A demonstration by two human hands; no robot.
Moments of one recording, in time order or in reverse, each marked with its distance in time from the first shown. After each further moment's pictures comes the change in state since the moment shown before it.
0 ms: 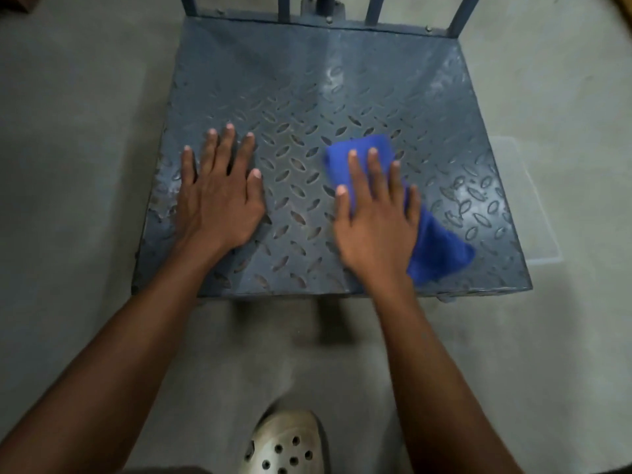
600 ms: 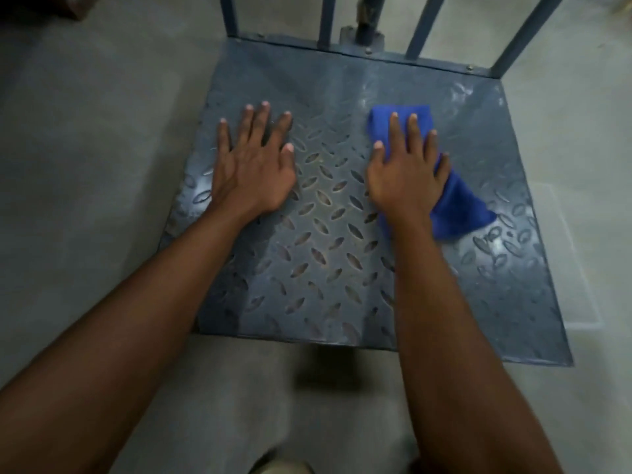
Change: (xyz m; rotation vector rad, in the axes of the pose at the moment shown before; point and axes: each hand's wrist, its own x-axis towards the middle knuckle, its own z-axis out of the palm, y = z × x) left_hand 0.045 0.051 0.012 -0.027 -0.038 0.089; right_hand 0.072 0.039 -0.018 0.020 0.012 0.227
